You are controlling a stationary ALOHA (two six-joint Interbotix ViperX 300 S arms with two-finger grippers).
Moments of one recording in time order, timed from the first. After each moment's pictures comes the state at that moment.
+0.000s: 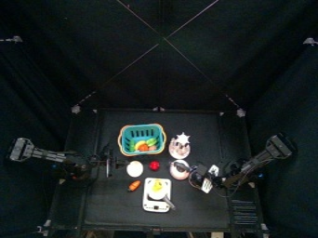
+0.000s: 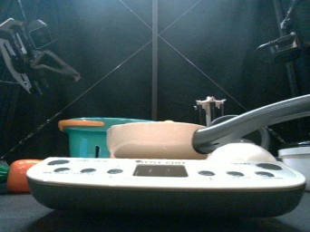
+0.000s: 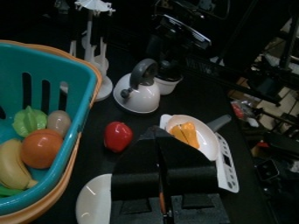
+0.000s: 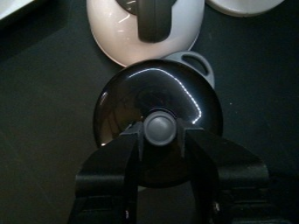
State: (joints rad) left arm -0.06 -0.71 1.31 -0.34 -0.44 0.00; right arm 0.55 -0.51 1.04 -0.59 0.86 1.45
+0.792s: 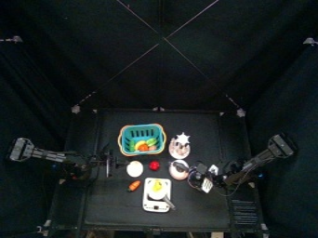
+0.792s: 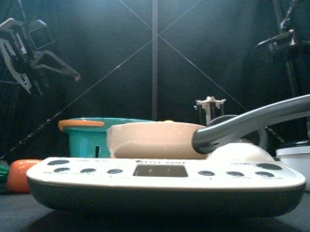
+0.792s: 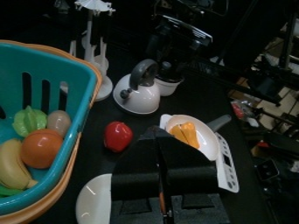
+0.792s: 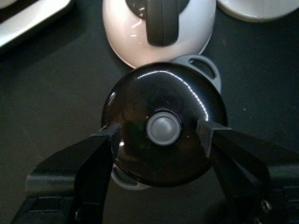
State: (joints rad) left arm -0.06 -0.71 1.31 -0.34 -0.44 0.00; right arm 0.53 -0.56 1.06 -0.60 0.78 1.44
